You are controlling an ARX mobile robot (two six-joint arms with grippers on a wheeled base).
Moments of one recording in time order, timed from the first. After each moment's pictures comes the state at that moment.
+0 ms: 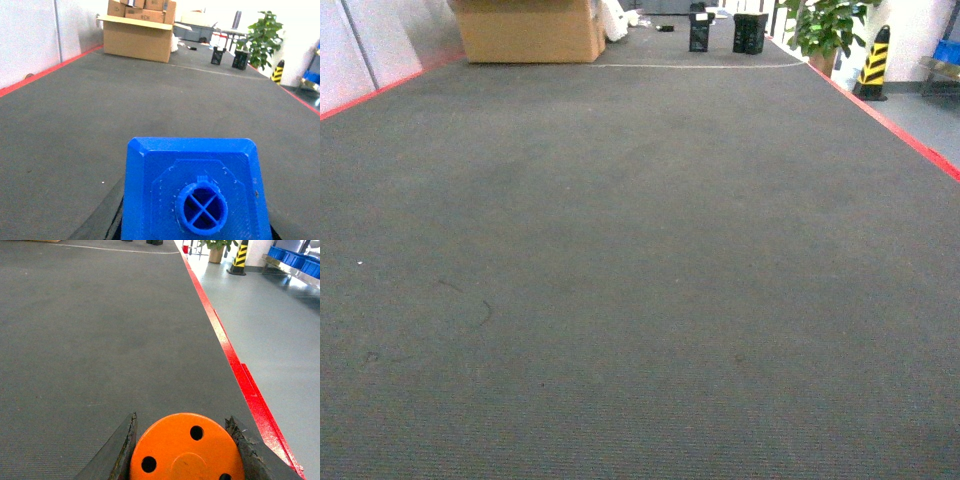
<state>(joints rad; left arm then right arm) 0.06 0.70 0.19 0.54 0.02 -0.12 -0.09 1.20 0.34 0.66 0.00 -0.05</state>
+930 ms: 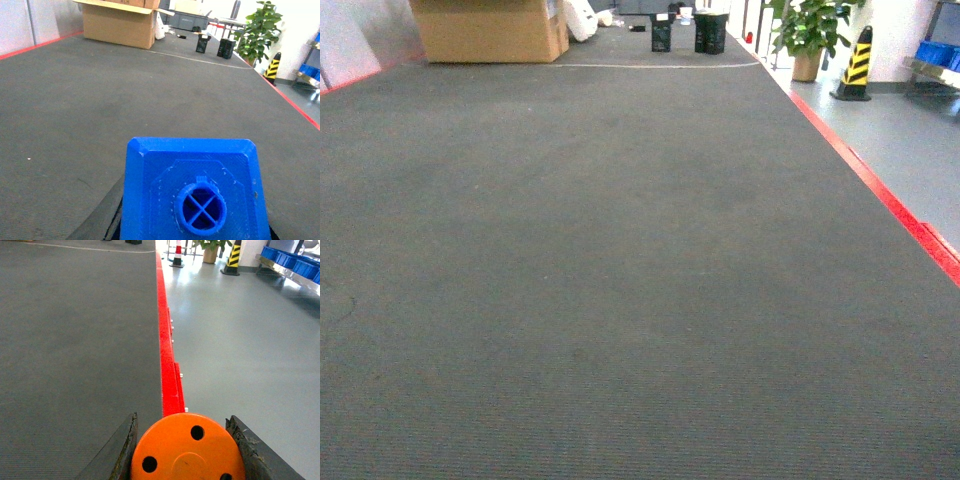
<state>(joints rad) 0.06 0.71 0.19 0.52 0.02 -0.12 -0.09 1.20 0.34 0.66 0.00 -0.05</state>
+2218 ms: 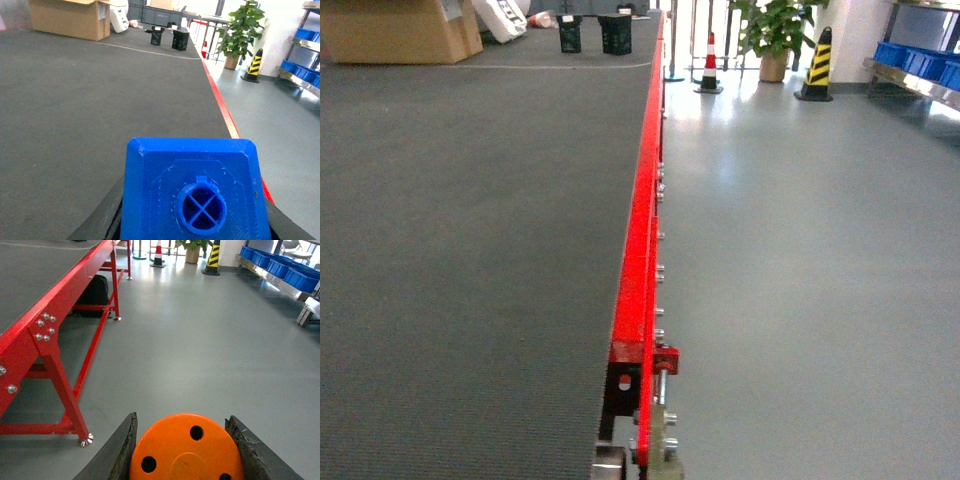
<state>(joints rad) 0.06 0.71 0.19 0.52 0.02 -0.12 -0.09 1.20 0.34 0.66 0.00 -0.05</state>
